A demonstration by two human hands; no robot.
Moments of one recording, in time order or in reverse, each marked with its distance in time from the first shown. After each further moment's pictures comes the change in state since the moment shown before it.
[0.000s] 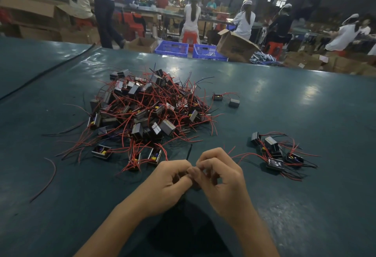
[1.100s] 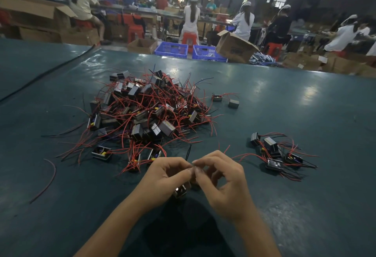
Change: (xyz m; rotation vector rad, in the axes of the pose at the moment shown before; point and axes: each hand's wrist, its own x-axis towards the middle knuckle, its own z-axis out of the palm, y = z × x) left_hand 0.004 -0.004 -0.001 -0.308 0.097 -0.050; right_hand 0.003 -0.011 -0.008 0.059 -0.039 0.116
